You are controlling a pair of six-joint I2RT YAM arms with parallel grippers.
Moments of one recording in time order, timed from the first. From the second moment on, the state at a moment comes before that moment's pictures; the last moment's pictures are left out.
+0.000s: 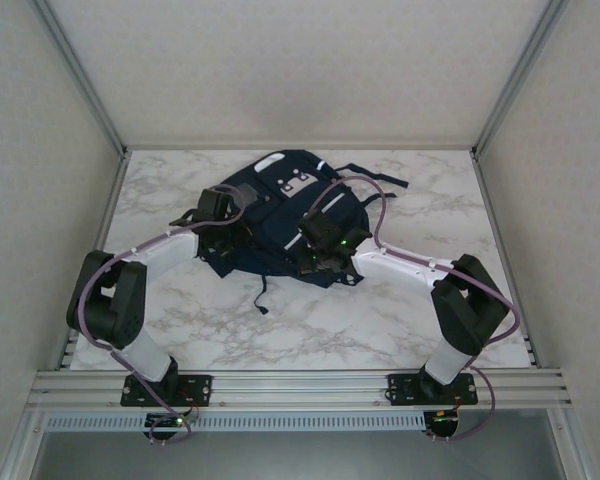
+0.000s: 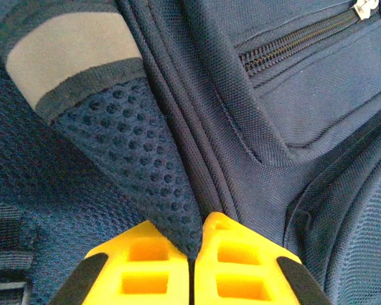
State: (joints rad) left arm -0.33 1.64 0.98 -0.27 0.21 -0.86; right arm 0.83 1.66 1.13 -0.47 0.06 0.54
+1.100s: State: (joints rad) left arm -0.34 1.54 1.00 -0.39 0.36 -0.93; right arm 0.65 1.66 1.07 -0.30 -0.20 0.31
